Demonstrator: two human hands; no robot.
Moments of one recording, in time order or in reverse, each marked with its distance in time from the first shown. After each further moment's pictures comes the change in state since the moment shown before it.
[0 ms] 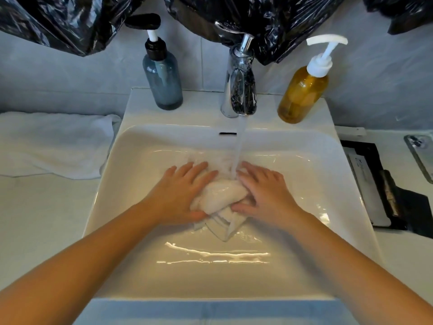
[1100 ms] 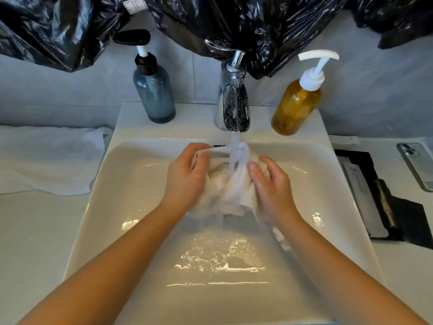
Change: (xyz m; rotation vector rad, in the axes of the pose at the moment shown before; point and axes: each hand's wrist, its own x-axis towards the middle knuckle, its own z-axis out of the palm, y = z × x) left_hand 0.061 0.029 -0.039 -1.064 0.602 -0.570; right_hand 0.017 -0.019 -0.031 1.104 0.500 0.288
